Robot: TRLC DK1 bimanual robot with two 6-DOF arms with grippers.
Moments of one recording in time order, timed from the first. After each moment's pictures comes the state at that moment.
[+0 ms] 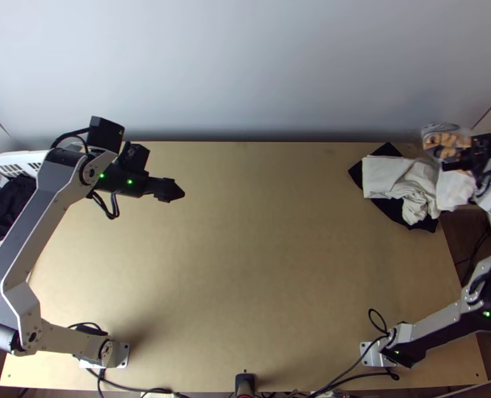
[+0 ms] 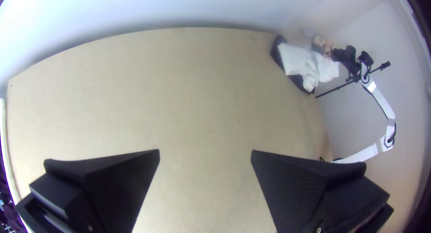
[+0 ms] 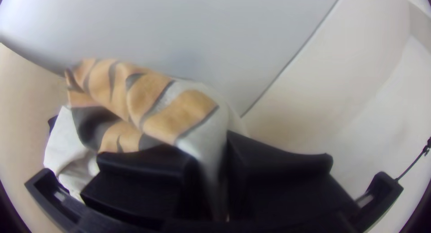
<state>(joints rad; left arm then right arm) -0.21 1.53 1.63 -1.09 0.43 -0.03 -0.49 1.72 1.38 0.01 -0.09 -0.60</state>
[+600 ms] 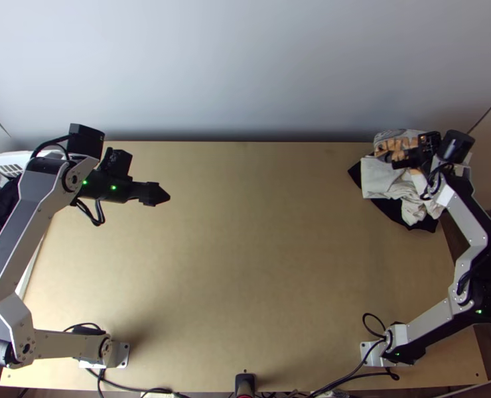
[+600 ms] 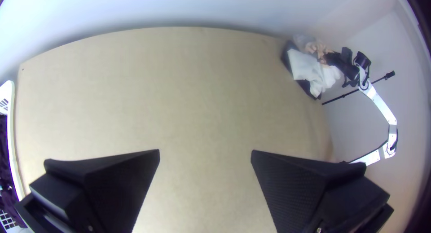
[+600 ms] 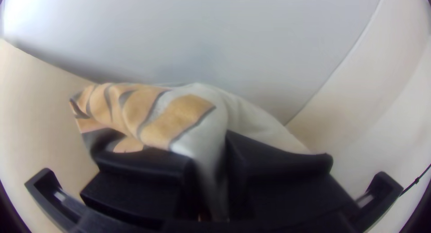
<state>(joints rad) -0.12 1.46 1.54 -1.10 0.44 -0.01 -0.23 1.73 1.28 0.02 0.02 -0.46</state>
